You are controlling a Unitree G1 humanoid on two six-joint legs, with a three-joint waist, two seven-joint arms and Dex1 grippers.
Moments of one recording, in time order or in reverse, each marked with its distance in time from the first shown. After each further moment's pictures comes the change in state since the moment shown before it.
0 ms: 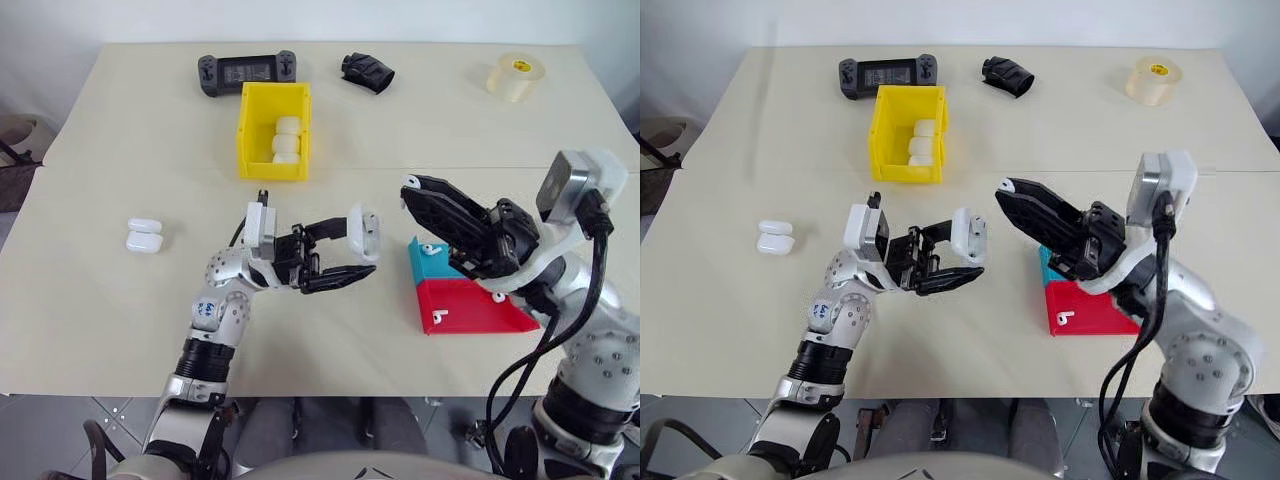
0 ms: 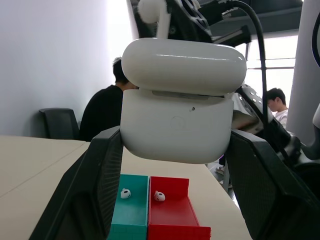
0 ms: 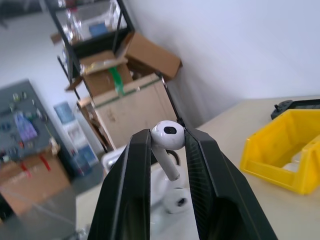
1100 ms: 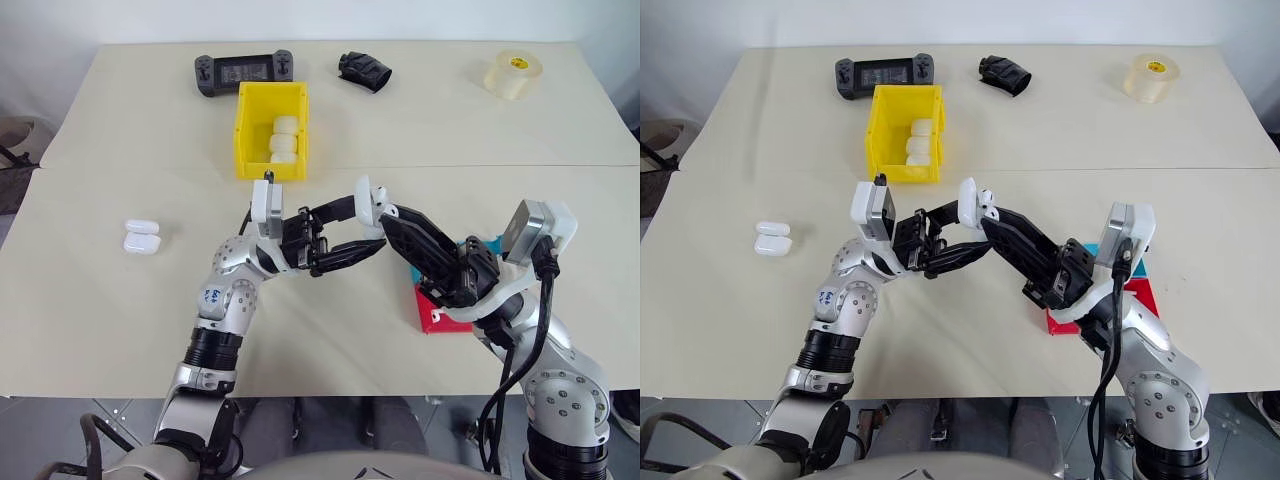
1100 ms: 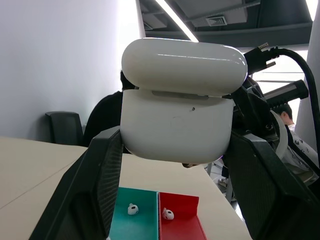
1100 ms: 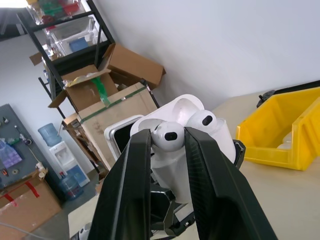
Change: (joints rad) left arm -0.045 -0.033 0.023 0.012 0.000 0.070 0.053; right arm 0.204 -0.051 0.244 -0.017 -0.112 -0.312 -0.017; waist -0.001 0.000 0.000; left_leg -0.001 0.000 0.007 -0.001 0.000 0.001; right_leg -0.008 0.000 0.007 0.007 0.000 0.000
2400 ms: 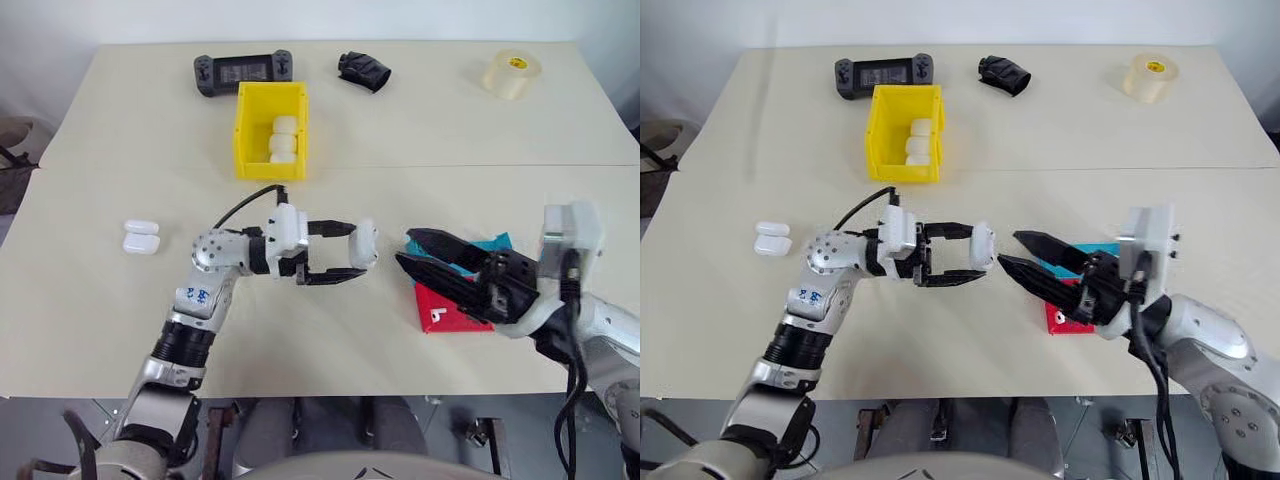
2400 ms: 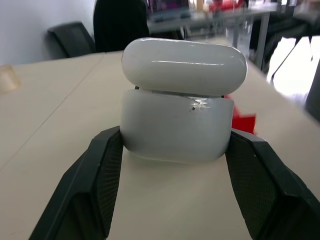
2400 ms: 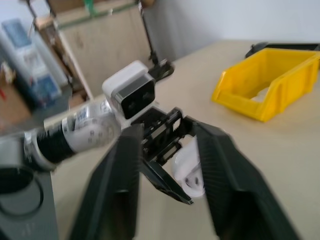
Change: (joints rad) left arm -0.052 0.232 -0.151 -0.012 0.403 -0.159 0.071; right arm -0.019 -0.428 -0.071 -0.087 0.066 0.079 -0.020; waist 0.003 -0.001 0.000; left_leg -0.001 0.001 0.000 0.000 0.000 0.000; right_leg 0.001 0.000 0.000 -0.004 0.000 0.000
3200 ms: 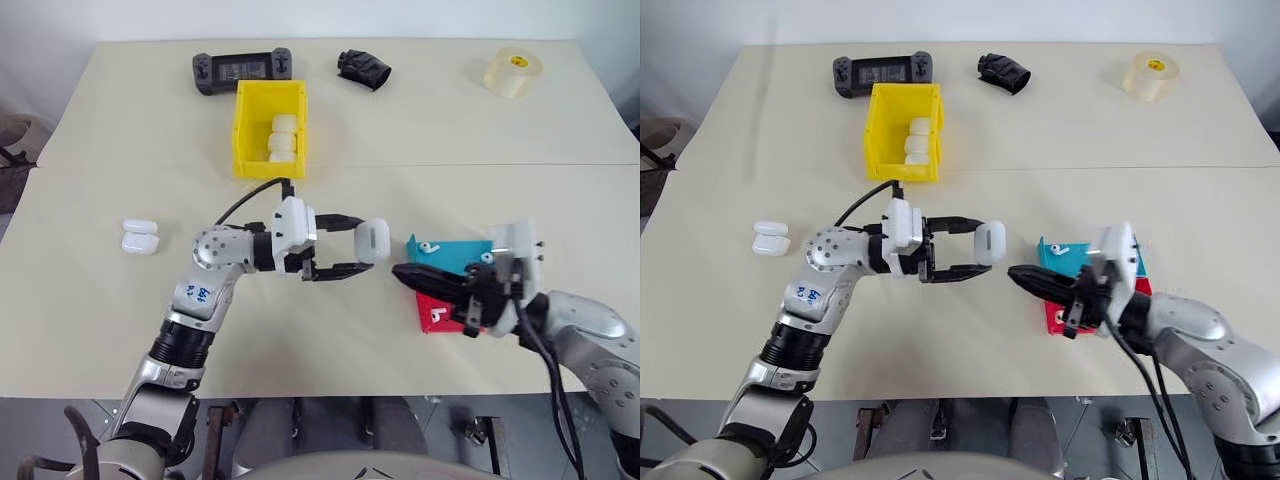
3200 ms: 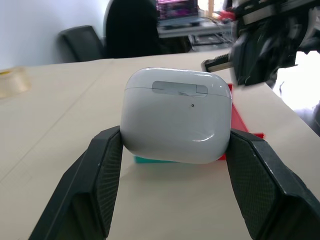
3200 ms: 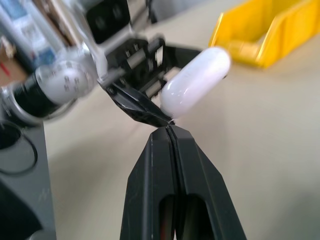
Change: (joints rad) left arm 0.037 -0.024 0.075 -0.093 -0.117 0.177 0.128; right arm 0.114 0.034 -0.075 0.164 -0.104 -0.018 0.230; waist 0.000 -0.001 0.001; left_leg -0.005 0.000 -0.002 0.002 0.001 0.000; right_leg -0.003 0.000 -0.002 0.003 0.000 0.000
